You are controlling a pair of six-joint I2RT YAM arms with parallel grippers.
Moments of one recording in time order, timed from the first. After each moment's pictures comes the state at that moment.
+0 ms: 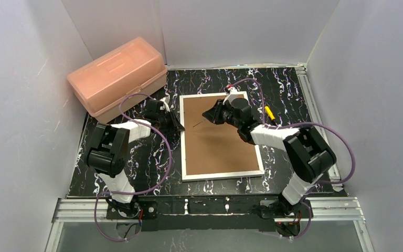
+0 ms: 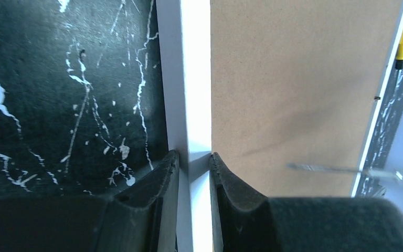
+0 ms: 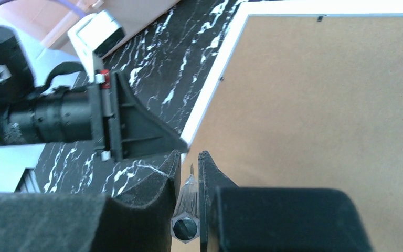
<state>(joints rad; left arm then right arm) -0.29 1.74 0.89 -0.02 0.35 -0.58 0.63 1.66 0.87 0.53 -0.22 0.60</state>
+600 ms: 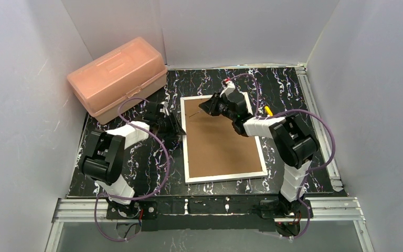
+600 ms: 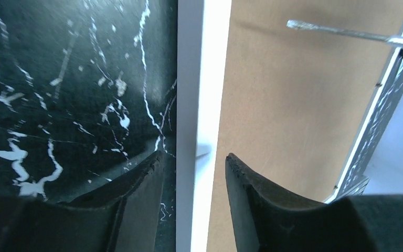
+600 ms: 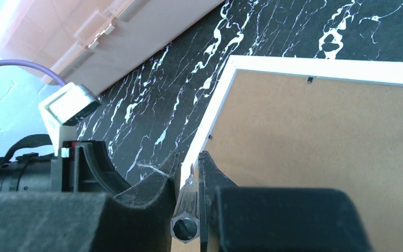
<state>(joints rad) -0.32 1.64 0.85 -0.15 0.34 -0.66 0.59 1.88 1.01 0.68 -0.23 0.64</state>
